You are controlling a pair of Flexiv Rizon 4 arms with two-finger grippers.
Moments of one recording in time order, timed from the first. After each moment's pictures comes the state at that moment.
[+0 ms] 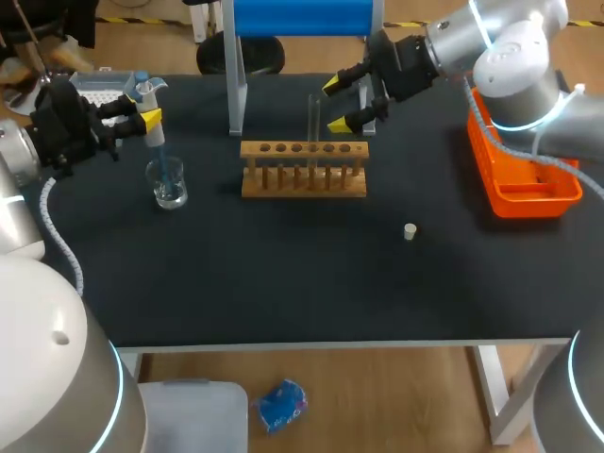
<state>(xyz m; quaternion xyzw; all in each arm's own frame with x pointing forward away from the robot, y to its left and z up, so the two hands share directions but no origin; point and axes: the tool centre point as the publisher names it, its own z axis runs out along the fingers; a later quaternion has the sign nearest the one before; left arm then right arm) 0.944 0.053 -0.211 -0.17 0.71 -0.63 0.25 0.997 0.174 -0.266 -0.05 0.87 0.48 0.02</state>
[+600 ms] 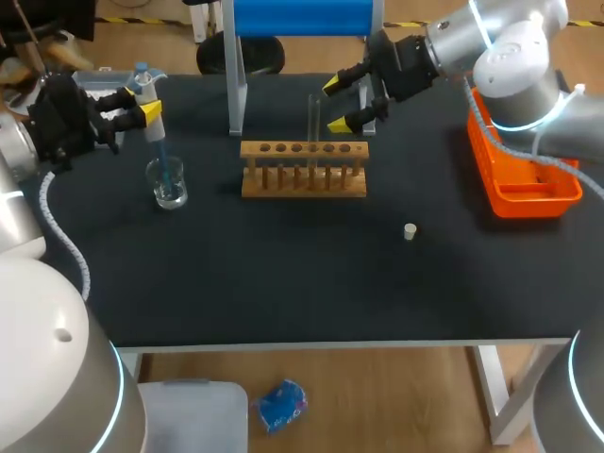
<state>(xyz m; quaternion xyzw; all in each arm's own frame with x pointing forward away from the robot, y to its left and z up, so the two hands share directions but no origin) 0.937 0.048 -0.189 -0.19 0.71 -0.64 0.25 0.997 0.174 -0.266 -0.05 0.87 0.48 0.02</state>
